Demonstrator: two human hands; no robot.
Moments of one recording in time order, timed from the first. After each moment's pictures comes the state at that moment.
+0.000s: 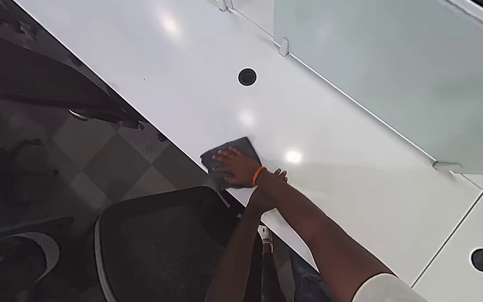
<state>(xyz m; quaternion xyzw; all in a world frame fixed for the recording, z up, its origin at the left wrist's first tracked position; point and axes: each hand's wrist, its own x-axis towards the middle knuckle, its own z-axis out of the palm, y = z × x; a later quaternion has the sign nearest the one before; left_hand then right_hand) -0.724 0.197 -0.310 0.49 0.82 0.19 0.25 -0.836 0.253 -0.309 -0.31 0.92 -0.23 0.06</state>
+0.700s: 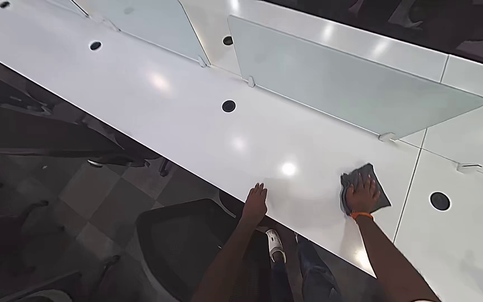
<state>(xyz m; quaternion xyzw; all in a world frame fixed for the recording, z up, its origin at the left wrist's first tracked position) -0.686 0.160 -0.217 0.42 0.86 0.08 0.29 -0.408 0.497 -0.287 0.55 0.83 -0.06 -0.03</state>
